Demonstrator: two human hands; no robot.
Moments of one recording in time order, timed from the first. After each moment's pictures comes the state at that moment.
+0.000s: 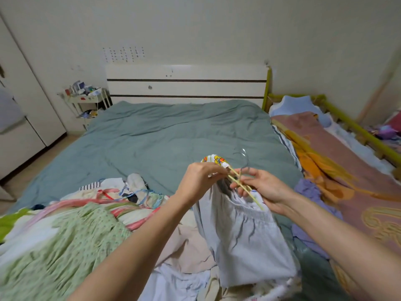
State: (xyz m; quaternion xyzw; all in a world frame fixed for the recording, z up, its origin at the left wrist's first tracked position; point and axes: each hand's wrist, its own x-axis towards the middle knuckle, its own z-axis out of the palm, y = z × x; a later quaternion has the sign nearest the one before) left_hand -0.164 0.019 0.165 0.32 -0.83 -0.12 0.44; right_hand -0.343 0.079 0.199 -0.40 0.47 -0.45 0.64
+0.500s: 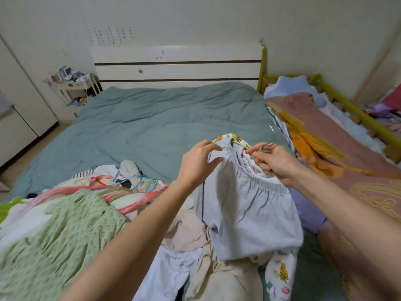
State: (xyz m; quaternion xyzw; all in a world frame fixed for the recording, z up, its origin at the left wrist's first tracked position) left_hand -0.203 0.029 0.156 0.48 -0.81 -0.09 0.33; right_hand -0.407 0.081 0.196 -0.45 0.59 -0.45 0.49
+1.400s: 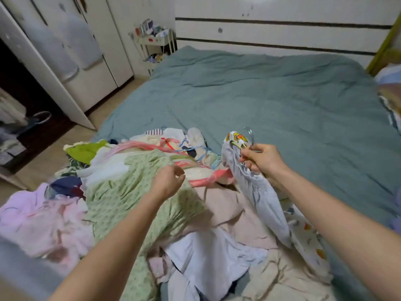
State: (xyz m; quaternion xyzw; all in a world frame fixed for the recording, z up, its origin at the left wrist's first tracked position) left_hand 0.102 0.038 0.043 0.76 -0.58 -0.22 0.17; right_hand -0.154 -0.028 0.104 -0.46 0.57 -0.35 0.59
